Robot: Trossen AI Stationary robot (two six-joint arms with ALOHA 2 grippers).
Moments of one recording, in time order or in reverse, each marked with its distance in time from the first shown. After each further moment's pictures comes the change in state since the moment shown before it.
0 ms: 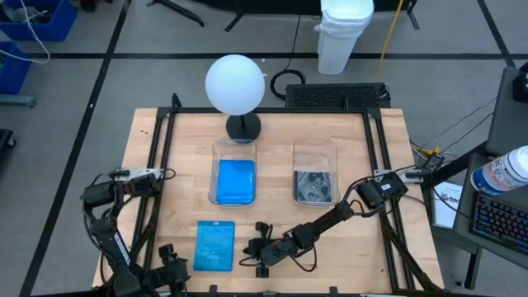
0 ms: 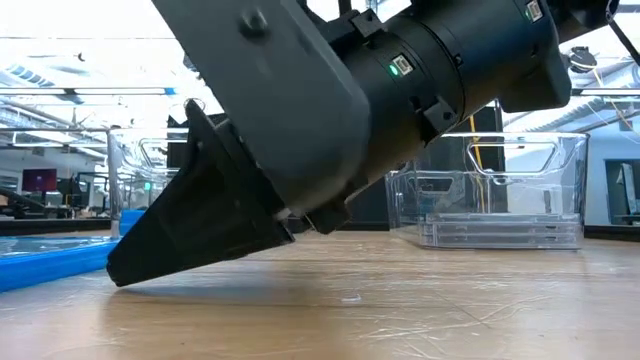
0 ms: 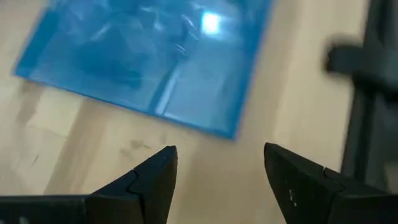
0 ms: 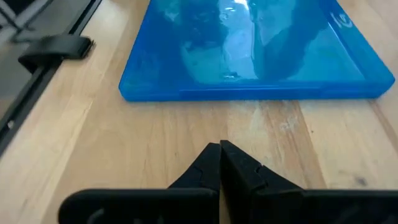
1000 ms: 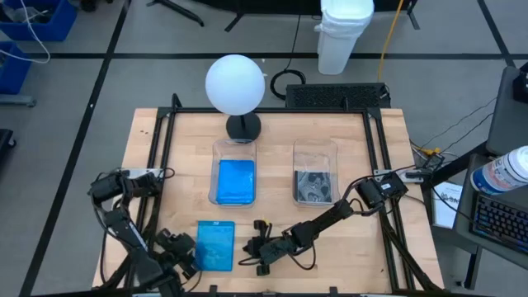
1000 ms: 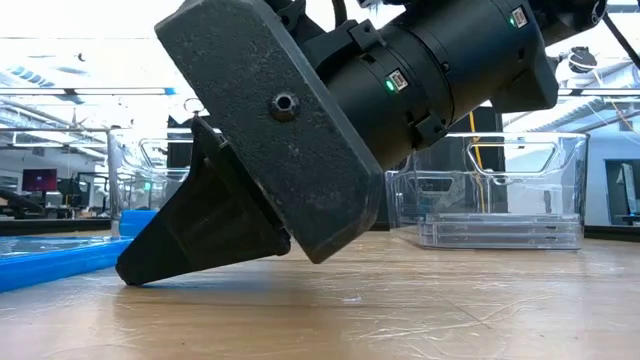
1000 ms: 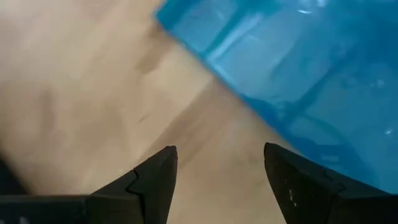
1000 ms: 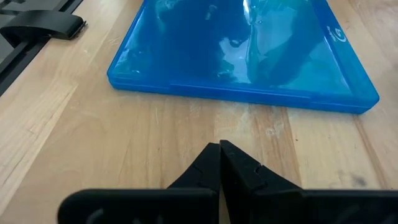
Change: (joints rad) left arm 0.170 -0.040 -0.048 -0.249 0.253 -0.353; right arm -0.014 -0.003 0.000 -0.022 0.002 -0.128
